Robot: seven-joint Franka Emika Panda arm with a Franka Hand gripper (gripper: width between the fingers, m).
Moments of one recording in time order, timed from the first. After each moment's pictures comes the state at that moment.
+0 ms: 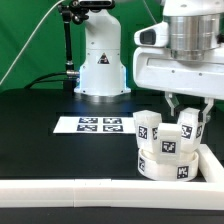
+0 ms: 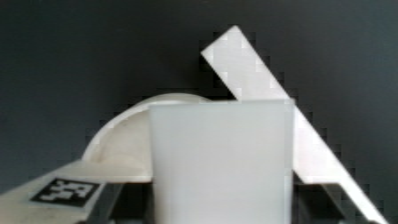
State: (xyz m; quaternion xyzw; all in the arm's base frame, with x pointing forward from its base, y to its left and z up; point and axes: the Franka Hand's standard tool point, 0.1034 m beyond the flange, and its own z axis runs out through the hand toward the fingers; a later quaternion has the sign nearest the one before) arm 0.557 0.111 0.086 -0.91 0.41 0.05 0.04
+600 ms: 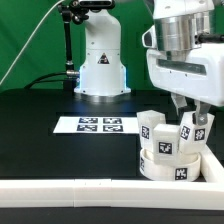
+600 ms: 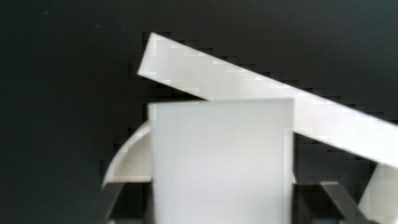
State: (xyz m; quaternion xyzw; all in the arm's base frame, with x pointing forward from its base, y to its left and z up) arm 0.562 0.111 0.086 -0.78 0.63 0.05 0.07
